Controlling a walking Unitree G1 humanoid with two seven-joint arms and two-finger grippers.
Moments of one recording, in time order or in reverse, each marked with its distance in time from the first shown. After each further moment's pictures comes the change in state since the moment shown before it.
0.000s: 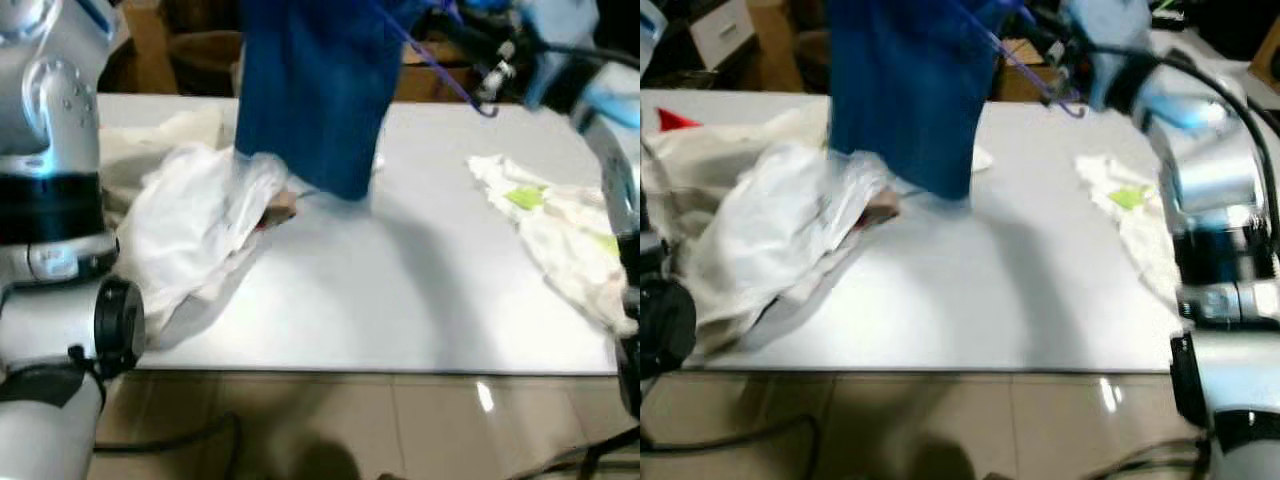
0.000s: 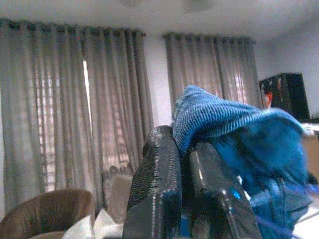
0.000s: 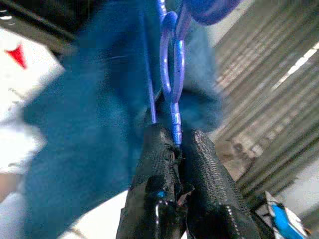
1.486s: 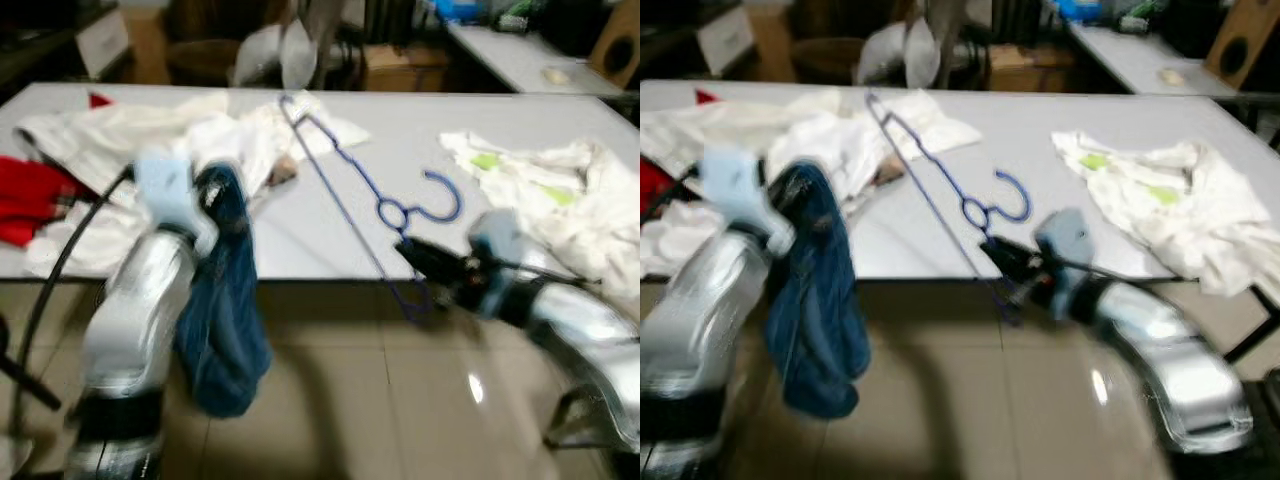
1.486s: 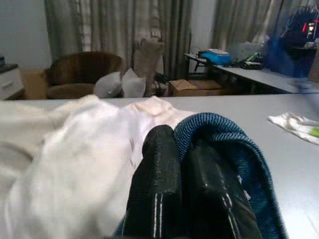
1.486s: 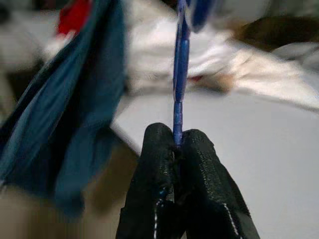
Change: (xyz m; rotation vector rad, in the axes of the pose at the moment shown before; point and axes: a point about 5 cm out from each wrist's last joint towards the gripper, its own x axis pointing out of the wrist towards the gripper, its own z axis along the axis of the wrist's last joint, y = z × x) left arm -0.120 -0.056 -0.153 -0.091 0.531 0.217; right arm -0.089 0.138 -0.055 0.539 0.235 0.264
